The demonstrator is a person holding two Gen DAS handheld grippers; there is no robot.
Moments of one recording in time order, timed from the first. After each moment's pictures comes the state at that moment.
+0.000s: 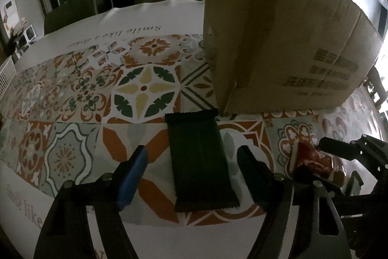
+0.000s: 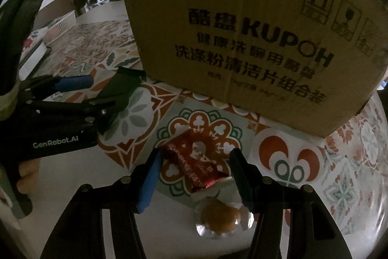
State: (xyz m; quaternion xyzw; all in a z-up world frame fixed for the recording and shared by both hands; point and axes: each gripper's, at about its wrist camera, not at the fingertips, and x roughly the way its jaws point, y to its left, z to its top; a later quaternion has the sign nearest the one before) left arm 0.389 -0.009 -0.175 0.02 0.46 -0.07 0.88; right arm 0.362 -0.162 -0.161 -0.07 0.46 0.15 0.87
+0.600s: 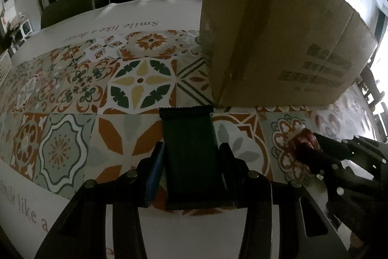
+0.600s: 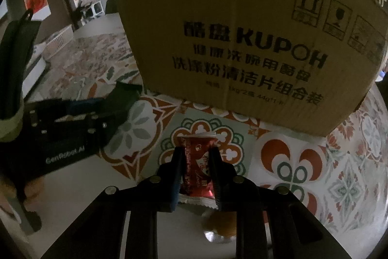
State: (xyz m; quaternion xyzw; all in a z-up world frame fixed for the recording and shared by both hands) left arm 0.377 -0.006 -0.172 0.00 0.47 -0.08 0.88; right arm 0.362 -0.165 -0.155 -0.03 0.45 0.14 0.88
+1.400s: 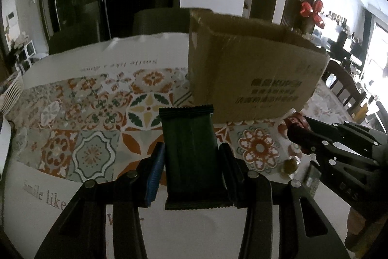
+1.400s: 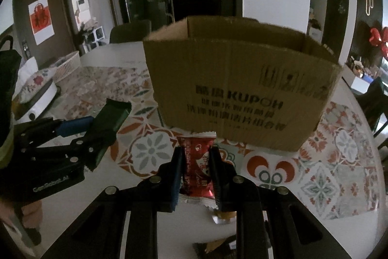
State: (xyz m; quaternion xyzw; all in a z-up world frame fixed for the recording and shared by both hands) left arm 0.316 -0.006 -0.098 0.01 0.39 -0.10 0.92; right arm 0.314 -0.172 -0.089 -0.02 0.37 0.13 0.92
